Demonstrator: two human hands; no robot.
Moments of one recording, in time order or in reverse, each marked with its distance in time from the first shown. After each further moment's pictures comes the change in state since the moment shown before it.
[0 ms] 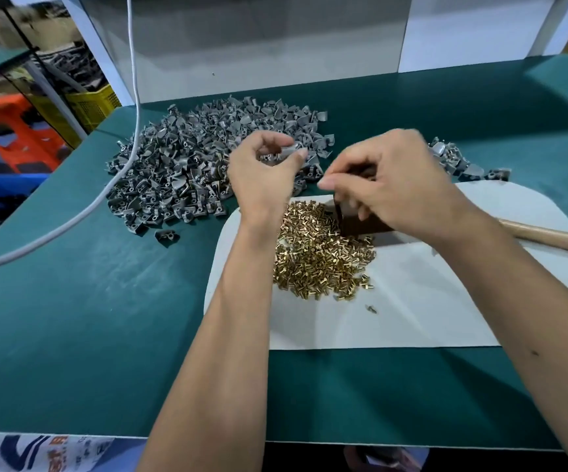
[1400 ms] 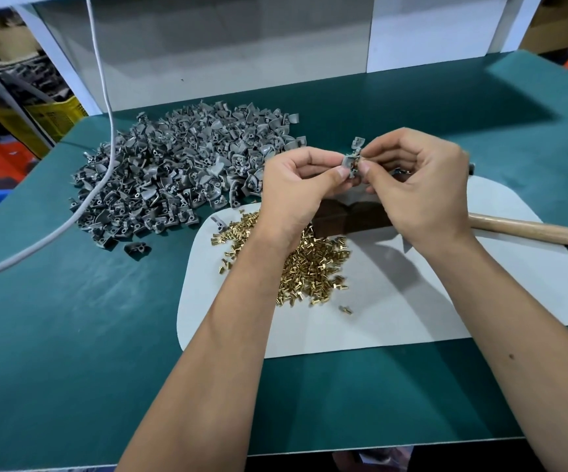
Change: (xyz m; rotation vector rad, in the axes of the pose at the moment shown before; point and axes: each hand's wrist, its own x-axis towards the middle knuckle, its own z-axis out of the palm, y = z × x) left_hand -0.041 0.021 0.040 -0.436 -0.522 -0.181; right_hand -0.026 0.047 -0.008 0.068 0.582 0.068
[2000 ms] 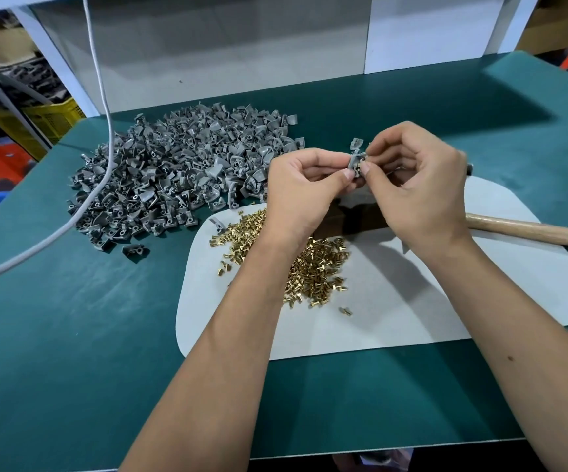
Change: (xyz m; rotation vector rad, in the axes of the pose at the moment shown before) left_hand -0.002 0.001 0.009 0.078 0.010 0.034; right_hand 0.000 0.002 0.000 -0.060 0.042 -0.098
